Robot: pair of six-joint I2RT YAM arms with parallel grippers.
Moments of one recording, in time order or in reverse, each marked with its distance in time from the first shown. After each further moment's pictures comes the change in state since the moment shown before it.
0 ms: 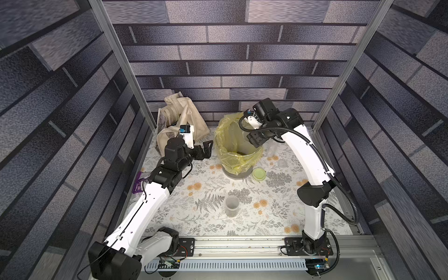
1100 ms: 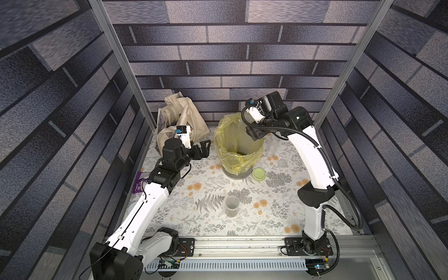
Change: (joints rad) left arm 0.037 -0.003 -0.032 0.037 0.045 -0.062; right arm 0.014 -0.005 0.135 0.060 -0.040 0.010
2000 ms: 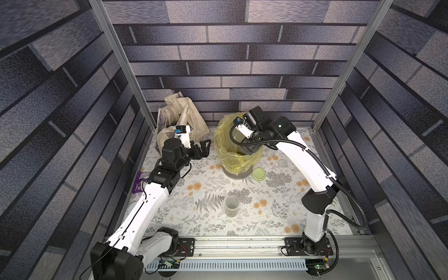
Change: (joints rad) left arm 0.012 0.001 -0.008 0.023 0.029 -0.024; right arm 0.050 -0.101 -0.333 0.090 -0.027 -0.020
